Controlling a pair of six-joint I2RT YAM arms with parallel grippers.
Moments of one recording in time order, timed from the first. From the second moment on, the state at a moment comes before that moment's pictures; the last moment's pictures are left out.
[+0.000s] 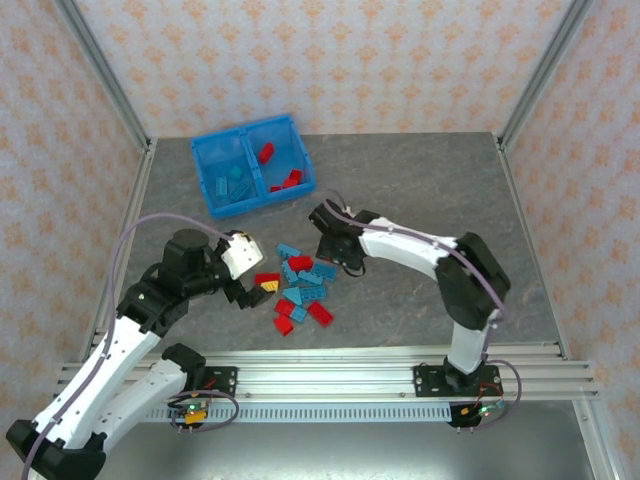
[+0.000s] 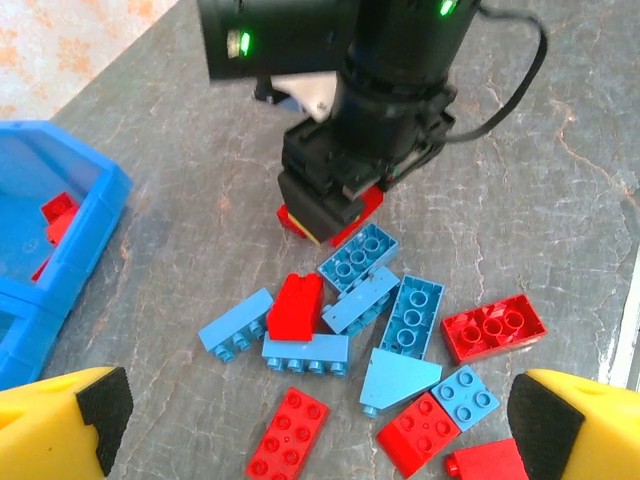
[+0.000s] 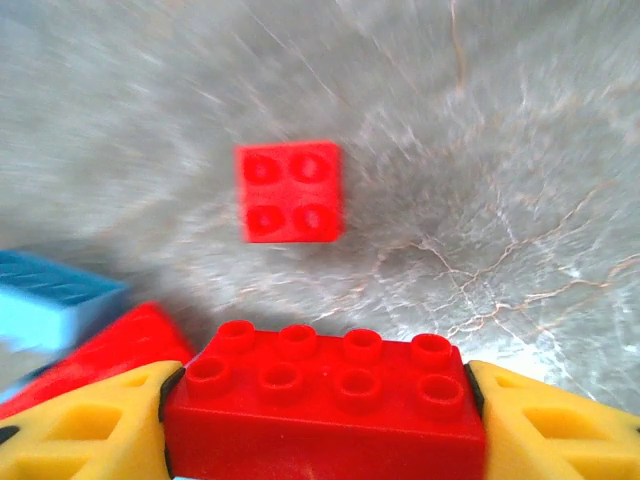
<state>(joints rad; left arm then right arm) -0.41 0.69 0.76 -0.63 0.38 0.44 0.80 1.76 1.30 -0.72 0.14 1.01</state>
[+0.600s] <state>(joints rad) -0.41 0.72 0.91 -0.64 -0.04 -0.05 0.70 2.29 2.22 -0.59 0.11 0.94</state>
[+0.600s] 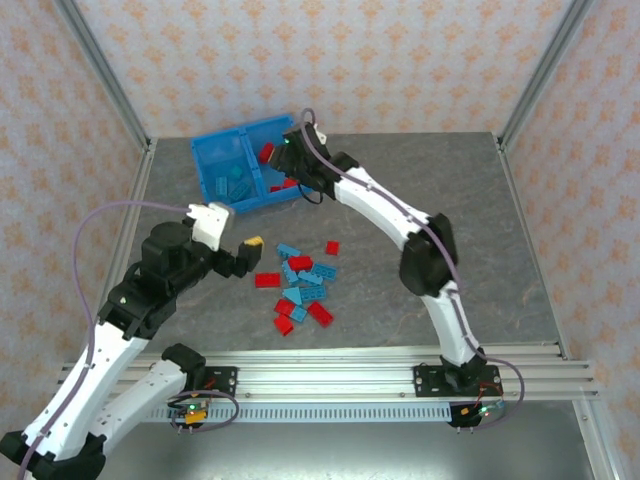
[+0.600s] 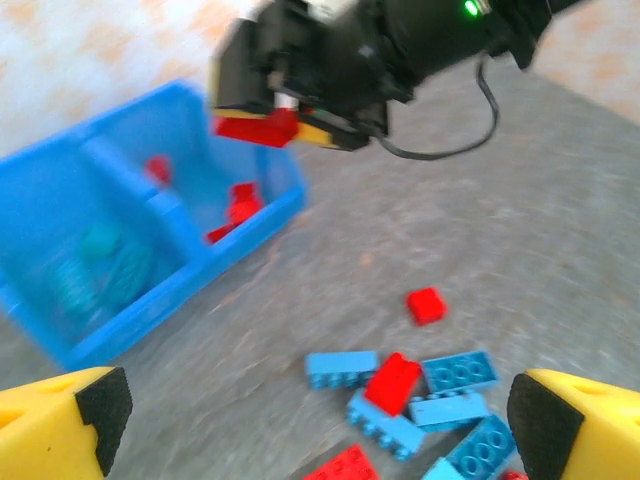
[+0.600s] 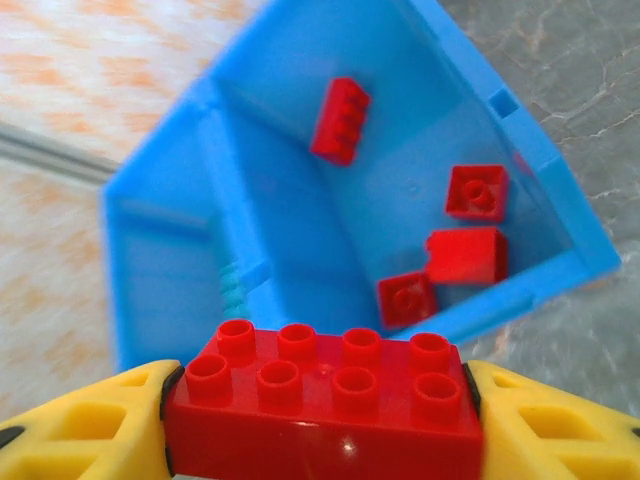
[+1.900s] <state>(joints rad) -0.41 1.05 0.75 -0.69 -0.02 -0.63 0.65 1.87 1.99 -0.72 -0.27 0.68</state>
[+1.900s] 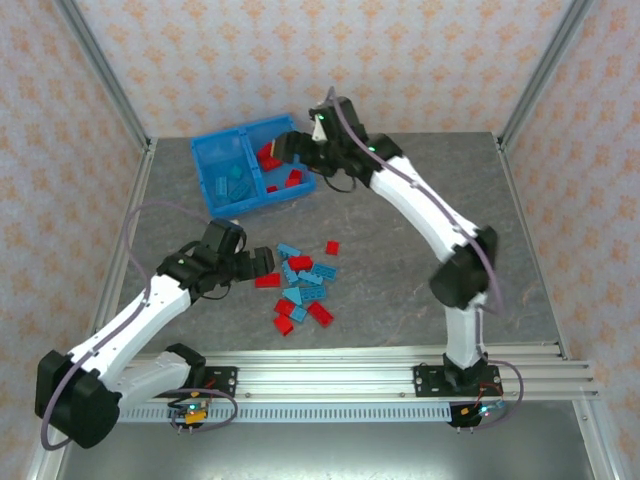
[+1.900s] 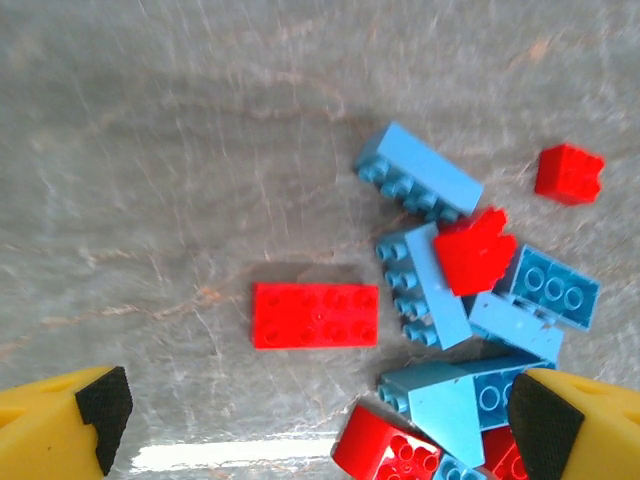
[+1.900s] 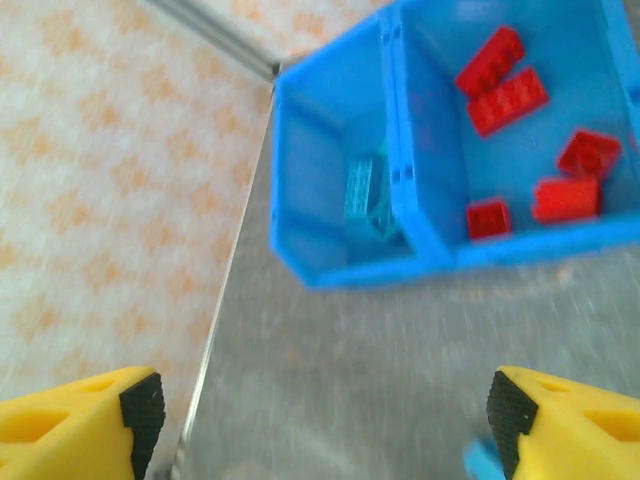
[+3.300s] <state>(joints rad) -0.33 1.32 1.01 -0.63 -0.12 -0.51 0.65 1.32 1.28 -0.78 -0.39 0.63</state>
